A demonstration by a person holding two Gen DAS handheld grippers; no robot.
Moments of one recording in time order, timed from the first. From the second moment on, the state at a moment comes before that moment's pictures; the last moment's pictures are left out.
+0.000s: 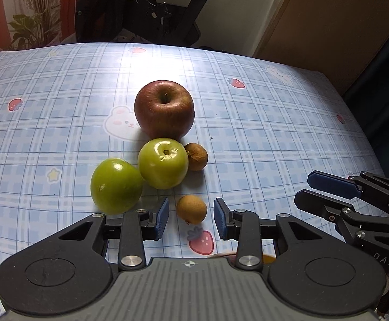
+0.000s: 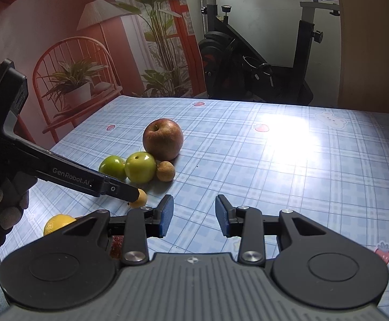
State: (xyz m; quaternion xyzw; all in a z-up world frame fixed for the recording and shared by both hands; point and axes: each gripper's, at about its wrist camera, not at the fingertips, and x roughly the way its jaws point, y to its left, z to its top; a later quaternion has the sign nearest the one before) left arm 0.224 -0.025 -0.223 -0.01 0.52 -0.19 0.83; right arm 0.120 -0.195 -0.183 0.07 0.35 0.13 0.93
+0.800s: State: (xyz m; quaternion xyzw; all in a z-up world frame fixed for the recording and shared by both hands) left arm 0.179 0.033 -0.190 -0.07 0.45 -0.15 0.88; right arm 0.169 -0.167 -0.204 0.01 0.35 0.20 0.92
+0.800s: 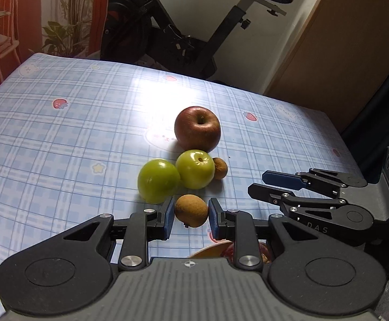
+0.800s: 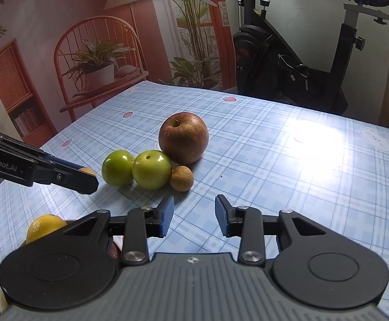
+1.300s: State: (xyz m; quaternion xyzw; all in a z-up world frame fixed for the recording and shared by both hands) left arm 0.173 0.079 -0.193 -0.11 0.44 -0.09 0.89; right arm 0.207 -0.129 -0.224 -0.08 0.37 0.23 0.90
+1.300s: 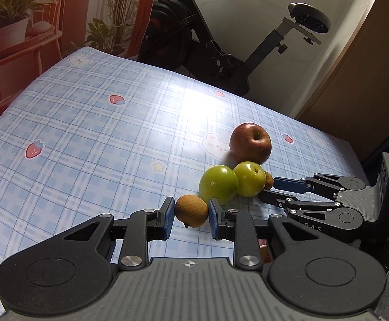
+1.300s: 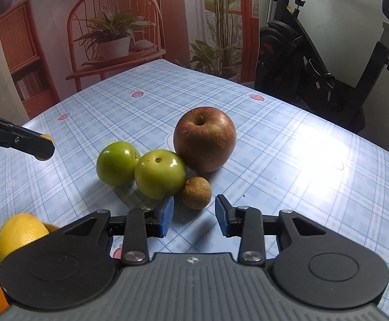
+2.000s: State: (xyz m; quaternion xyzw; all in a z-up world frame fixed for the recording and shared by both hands) left arm 0.160 0.067 -0.207 -0.11 0.44 -0.13 0.88; right arm 0.200 -0.122 -0.221 -0.13 0.36 0.24 0.89
